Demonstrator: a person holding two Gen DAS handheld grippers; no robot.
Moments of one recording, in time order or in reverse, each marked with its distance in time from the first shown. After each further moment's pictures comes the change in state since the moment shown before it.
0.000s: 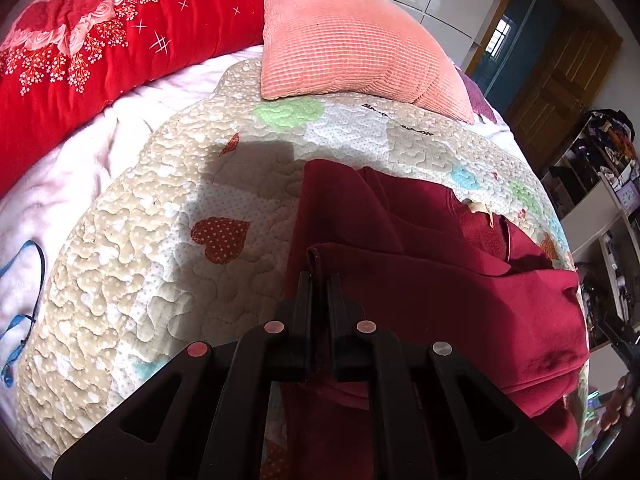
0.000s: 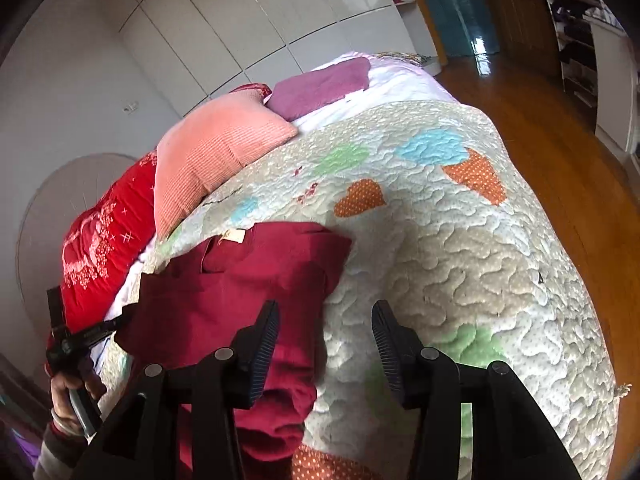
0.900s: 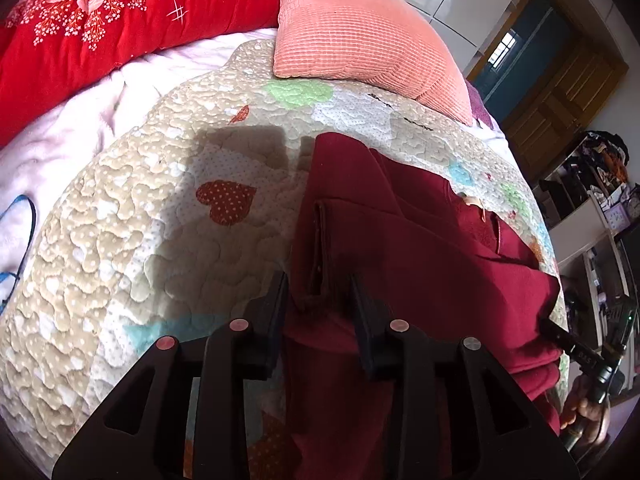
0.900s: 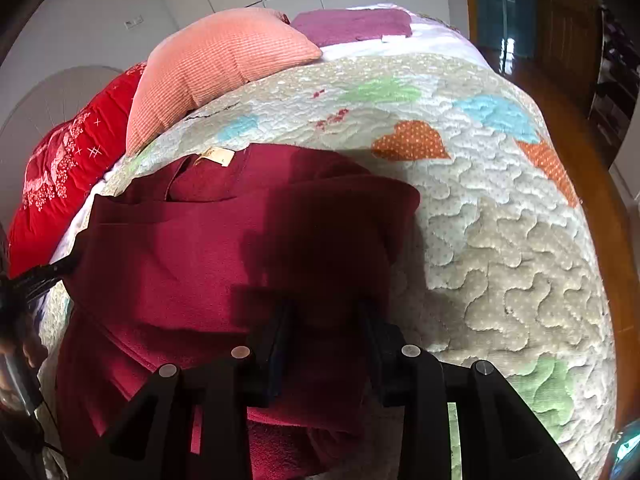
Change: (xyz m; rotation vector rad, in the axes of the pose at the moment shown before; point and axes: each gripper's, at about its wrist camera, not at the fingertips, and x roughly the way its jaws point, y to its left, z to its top) left arm -0.012 0.017 -0.023 -0.086 0.032 -0.084; right arm 0.059 0.029 -0.021 -0.133 0.157 -0.079
